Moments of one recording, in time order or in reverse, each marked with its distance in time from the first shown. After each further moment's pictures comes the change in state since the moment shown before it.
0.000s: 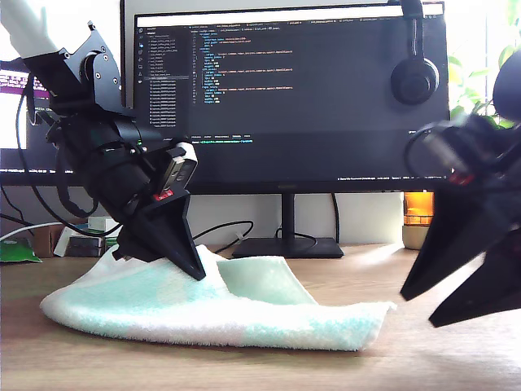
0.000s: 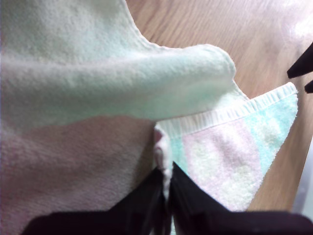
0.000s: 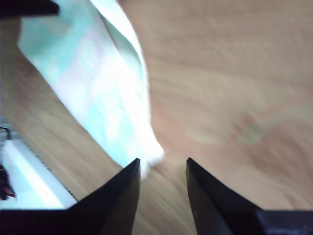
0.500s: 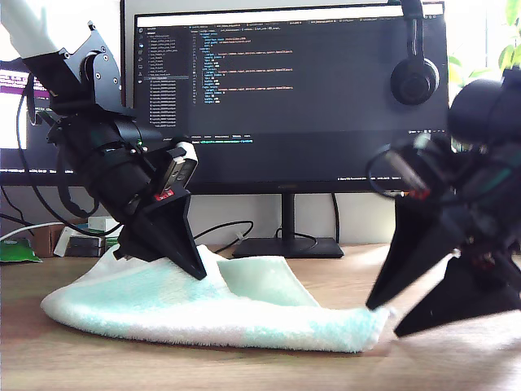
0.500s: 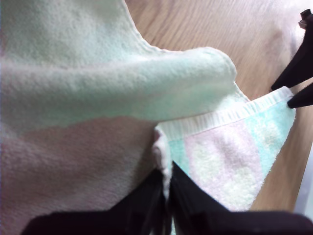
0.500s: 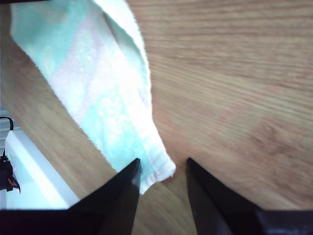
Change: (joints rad) left arm 0.000 0.000 0.000 0.011 0.000 0.000; right arm 0.032 0.119 0.042 -0.001 -0.019 0.001
